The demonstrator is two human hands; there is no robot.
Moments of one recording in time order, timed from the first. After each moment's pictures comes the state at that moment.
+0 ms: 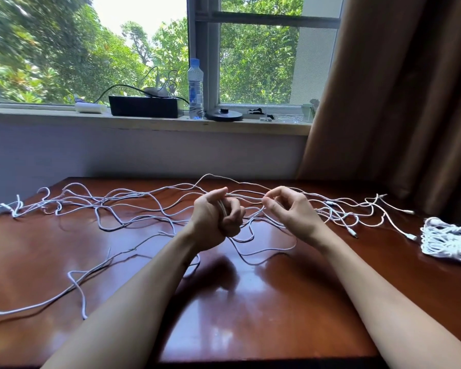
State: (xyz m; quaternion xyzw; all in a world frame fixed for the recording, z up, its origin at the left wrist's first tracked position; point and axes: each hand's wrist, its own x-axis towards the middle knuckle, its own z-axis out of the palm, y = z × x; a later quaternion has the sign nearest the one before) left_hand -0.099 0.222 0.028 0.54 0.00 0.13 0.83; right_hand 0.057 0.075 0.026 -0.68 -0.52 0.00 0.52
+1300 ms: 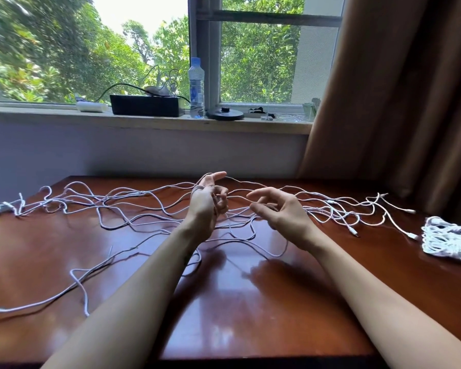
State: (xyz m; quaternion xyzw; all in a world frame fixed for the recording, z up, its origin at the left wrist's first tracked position) left_hand -0.087 0.235 0.034 0.53 0.12 0.41 0.74; right_hand 0.022 0.080 0.033 -0.60 -0.52 0.12 0.59
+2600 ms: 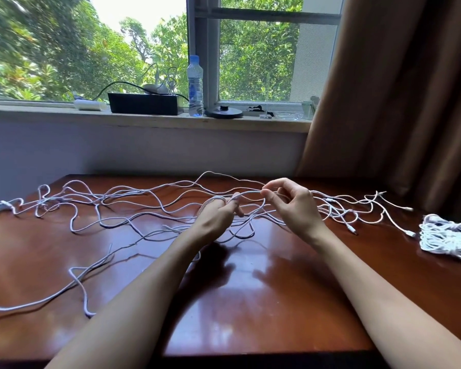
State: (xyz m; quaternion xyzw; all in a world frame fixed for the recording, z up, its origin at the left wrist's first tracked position) left_hand -0.090 0.233 0.010 0.83 0.18 0.27 0.44; right_hand 0.044 0.076 0.031 -0.67 -0.49 -0.08 0.55
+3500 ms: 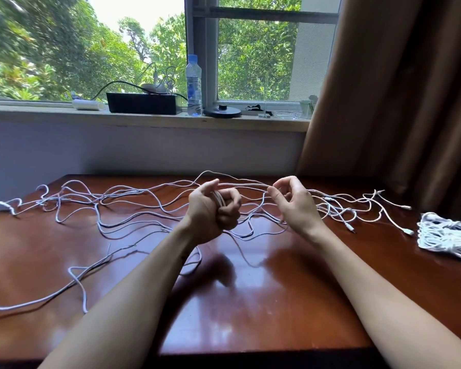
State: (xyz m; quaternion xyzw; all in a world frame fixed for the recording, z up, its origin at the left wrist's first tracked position) left_hand -0.103 0.224 0.035 0.52 -0.01 0.13 0.85; right_hand 0.053 0.078 0.028 -0.71 -0.44 -0.07 0.55
